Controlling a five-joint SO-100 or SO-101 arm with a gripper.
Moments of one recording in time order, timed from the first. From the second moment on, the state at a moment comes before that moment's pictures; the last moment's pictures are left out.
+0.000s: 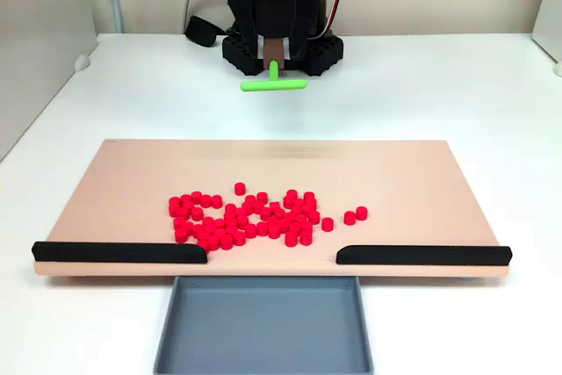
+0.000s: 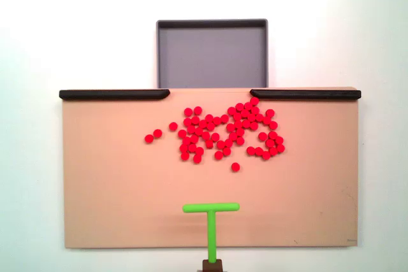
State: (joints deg) arm 2.9 114.6 112.1 84.1 -91.5
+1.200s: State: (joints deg) arm 0.1 114.6 112.1 84.2 -89.0
